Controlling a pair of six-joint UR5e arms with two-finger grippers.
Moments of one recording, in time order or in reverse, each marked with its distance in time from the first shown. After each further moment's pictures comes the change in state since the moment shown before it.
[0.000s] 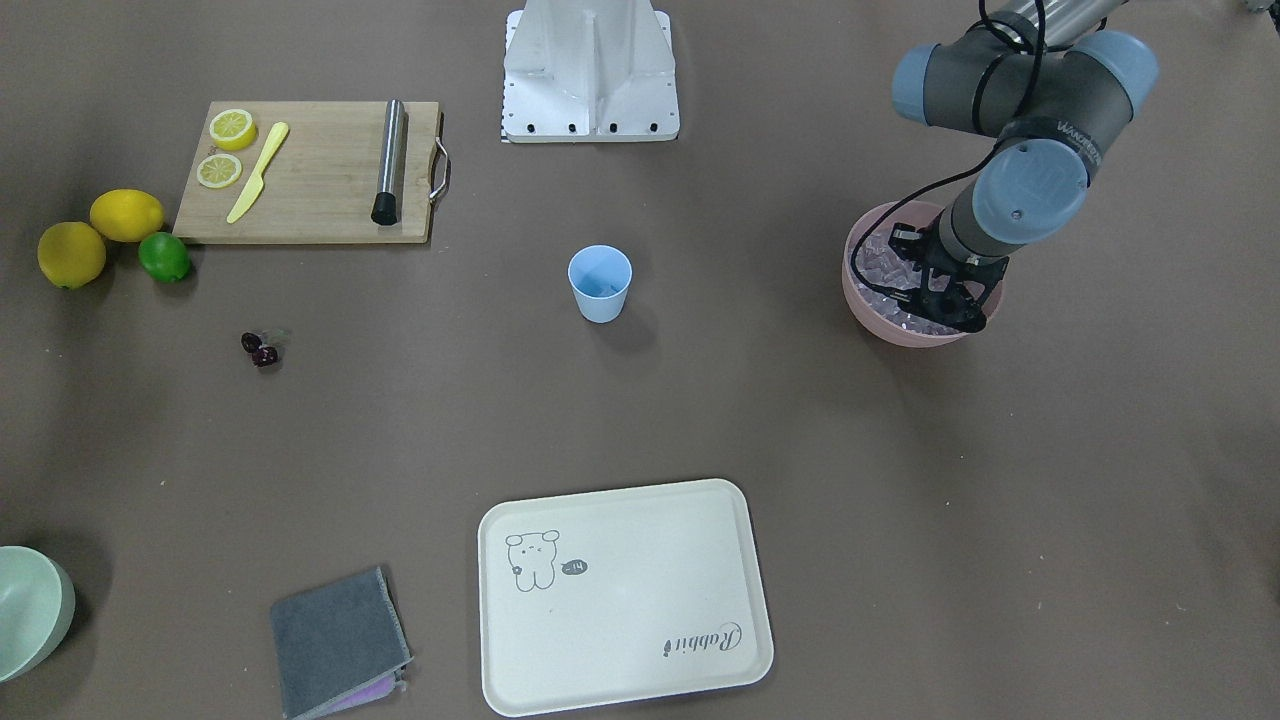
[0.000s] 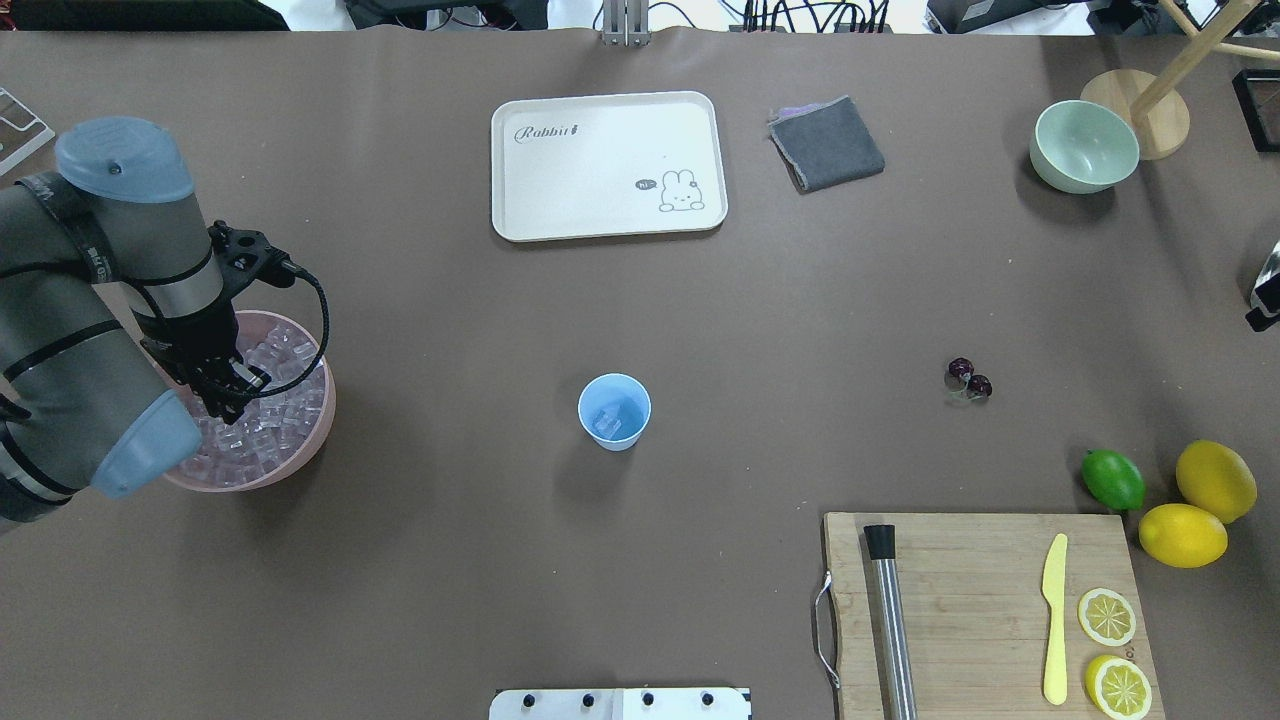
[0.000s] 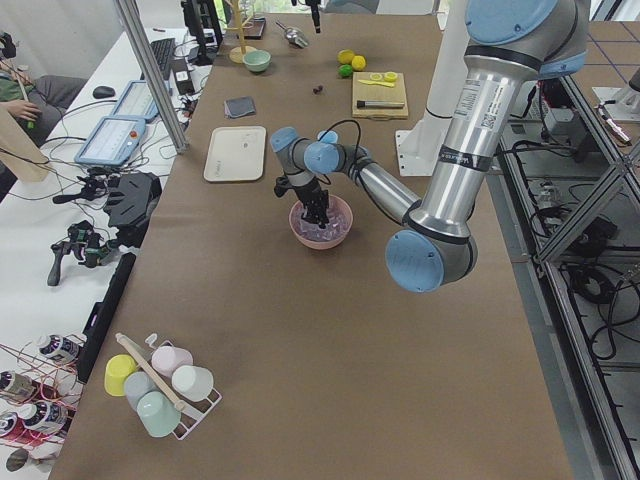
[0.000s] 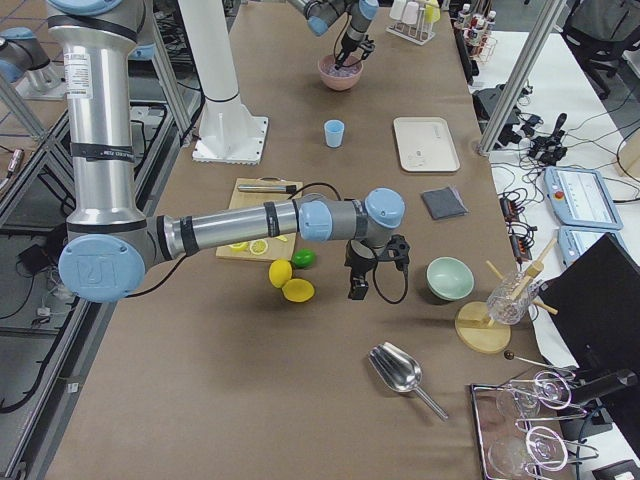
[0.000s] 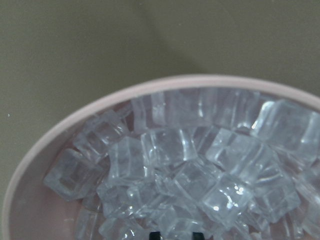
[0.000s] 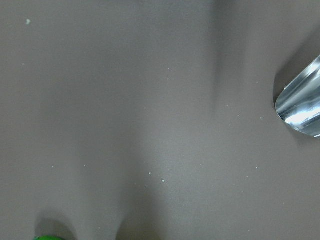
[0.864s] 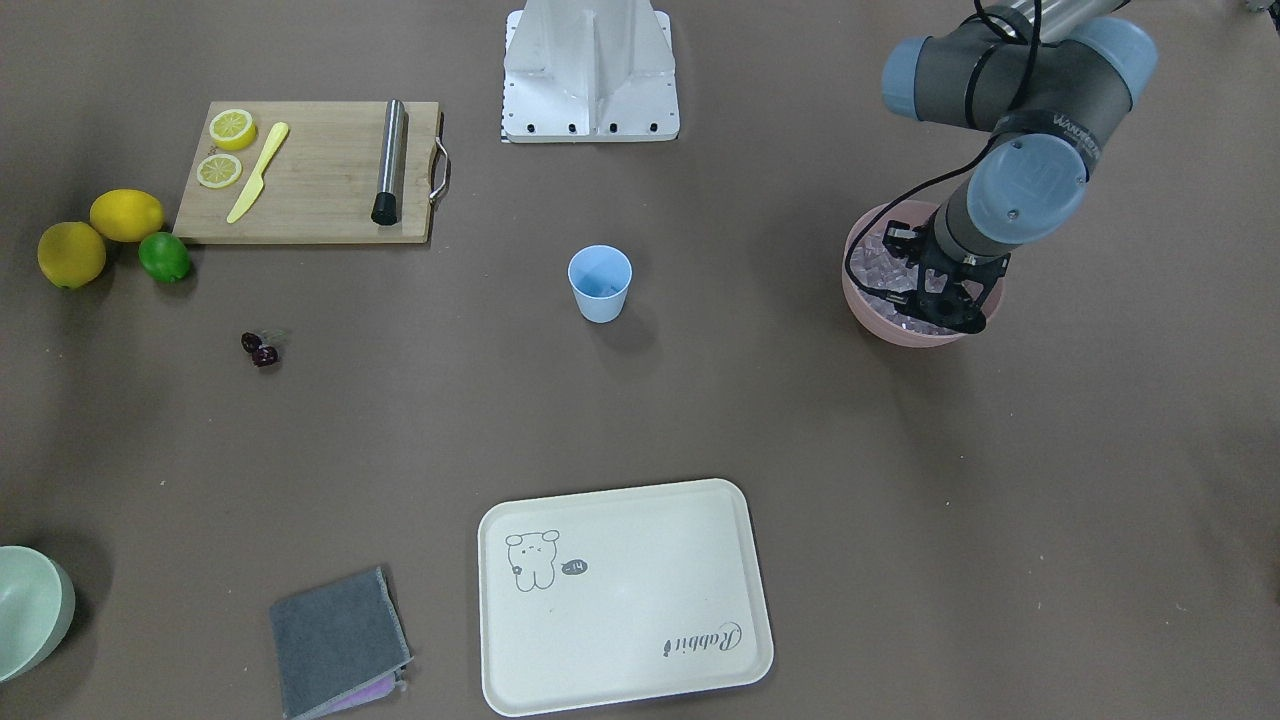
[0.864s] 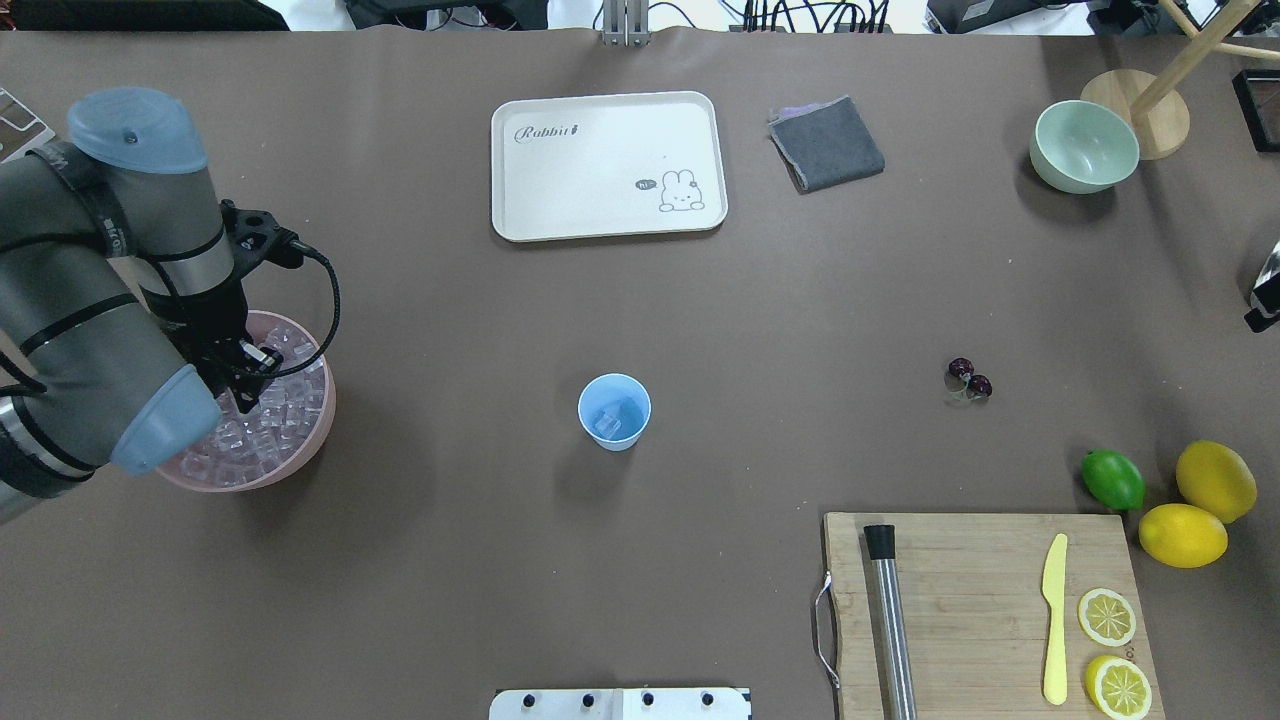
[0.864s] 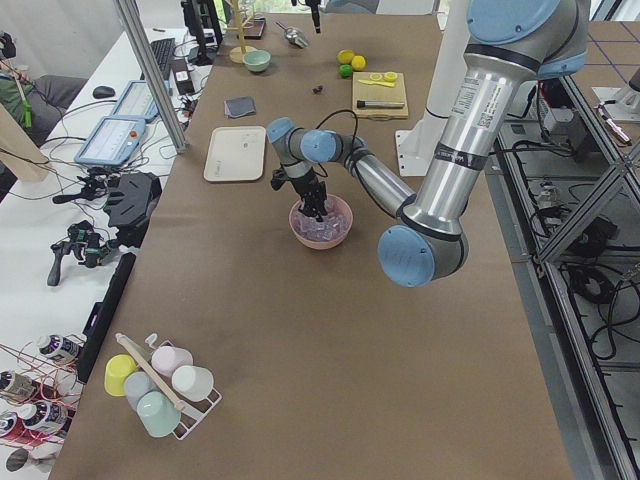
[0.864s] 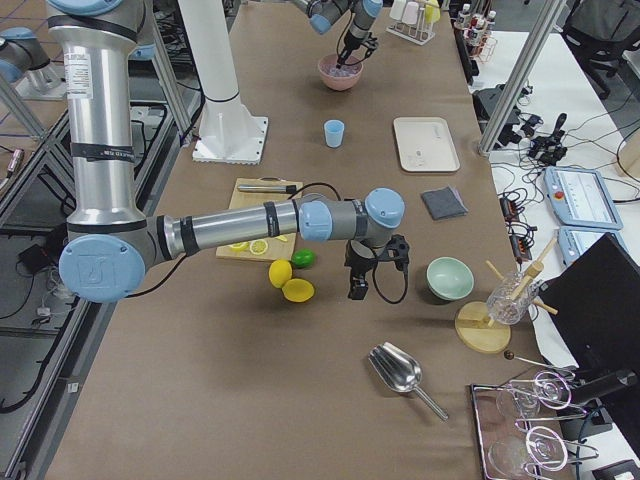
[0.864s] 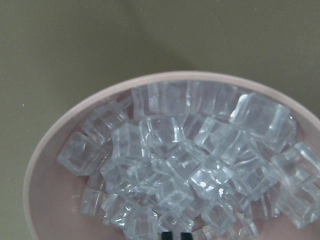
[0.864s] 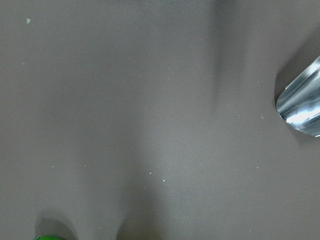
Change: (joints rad) left arm -0.014 -0.078 0.023 0.089 -0.001 -0.006; right arm -0.002 0.000 0.000 0.000 0.000 0.002
